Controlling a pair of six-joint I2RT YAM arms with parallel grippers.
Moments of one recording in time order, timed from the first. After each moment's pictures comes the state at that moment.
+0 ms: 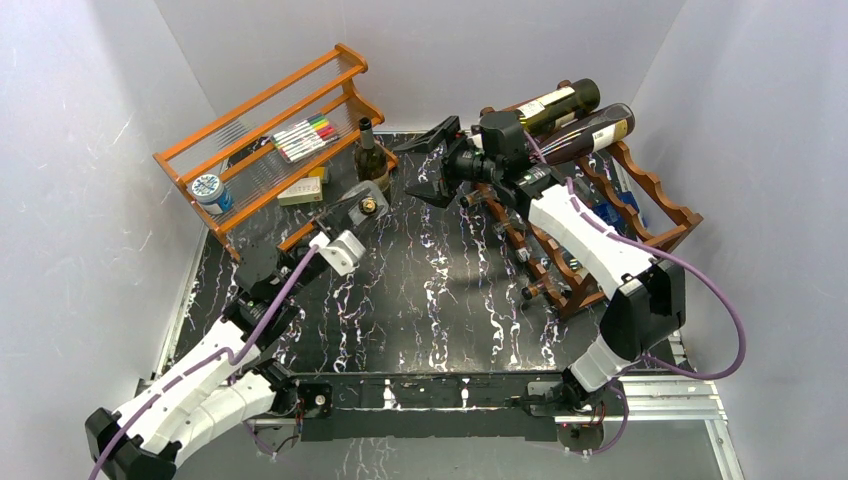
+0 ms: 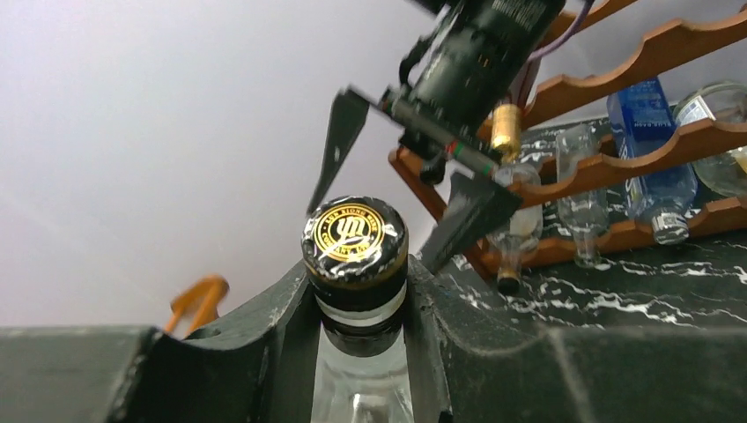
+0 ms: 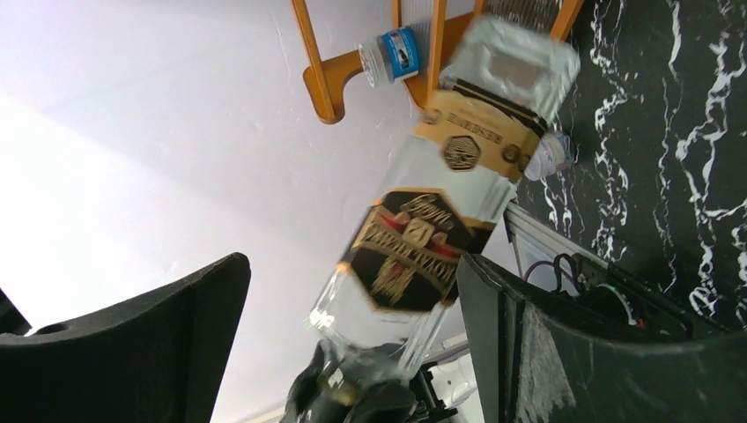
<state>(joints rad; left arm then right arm) -0.67 0.78 0.71 0.41 0.28 0.65 0.59 1.59 1.47 -0.22 -0.54 1.59</state>
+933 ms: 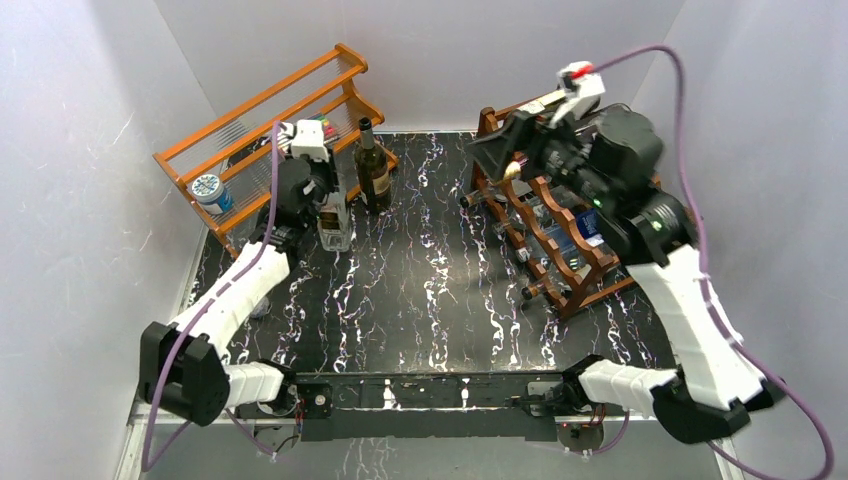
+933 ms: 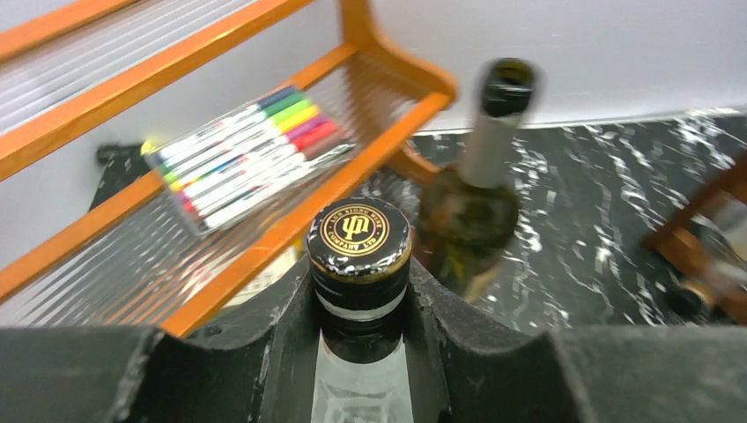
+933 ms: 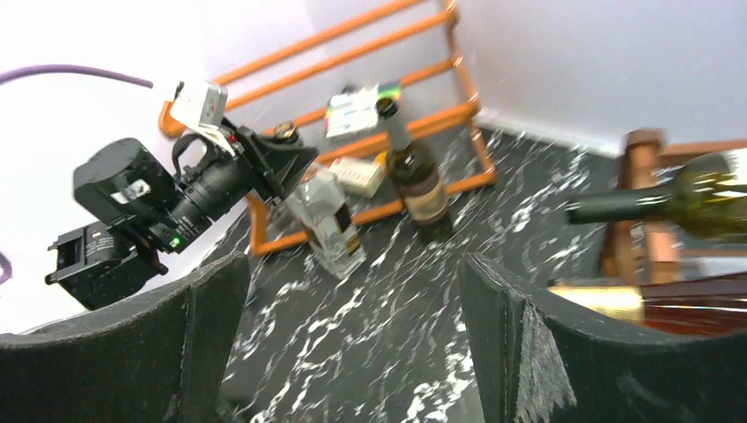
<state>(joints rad) -0.41 1.23 0.96 0.19 -0.32 0.04 0.56 1.21 1.65 -0.54 -0.23 0.39</state>
